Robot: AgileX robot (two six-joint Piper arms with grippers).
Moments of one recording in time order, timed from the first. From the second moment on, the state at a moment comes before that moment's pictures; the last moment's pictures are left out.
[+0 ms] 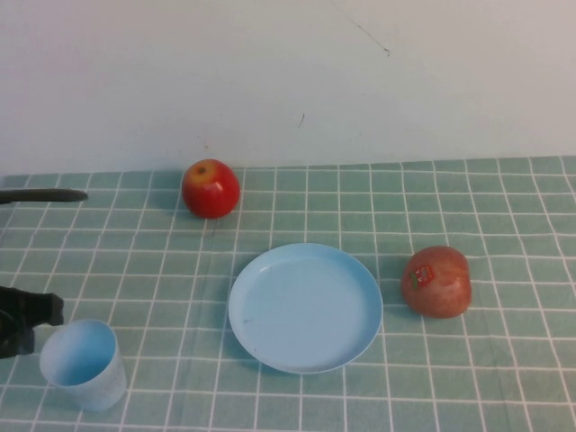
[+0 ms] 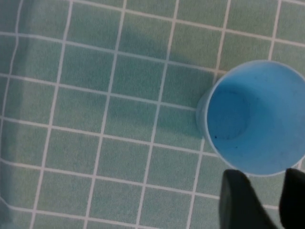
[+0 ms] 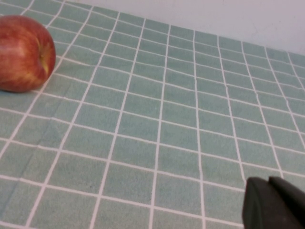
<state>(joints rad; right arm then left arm) -0.01 -0.01 0.03 -0.11 0.43 -0.12 -0.07 1.16 -0.87 0.04 0.99 -0.27</state>
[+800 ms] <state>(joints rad) -0.01 -0.01 0.03 -0.11 0.43 -0.12 -0.02 1.67 -0.88 -0.31 0.82 0.08</state>
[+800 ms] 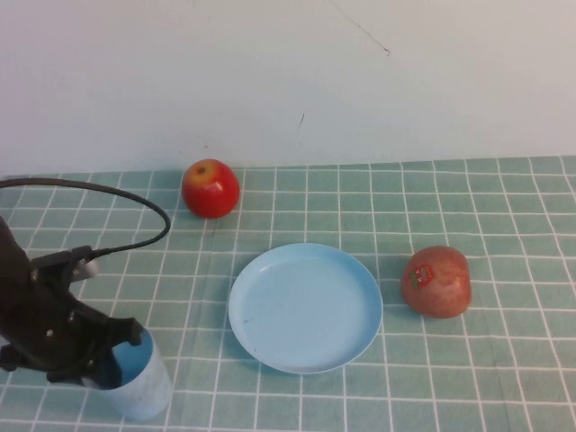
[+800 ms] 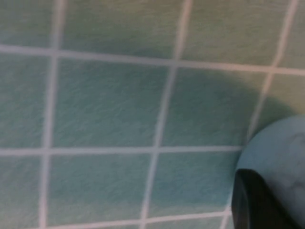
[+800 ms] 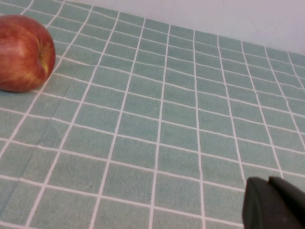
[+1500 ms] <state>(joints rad) -0.01 -0.01 0.03 -0.11 0.43 -0.12 -0.28 1.72 -1.37 -0.41 0.93 0.15</state>
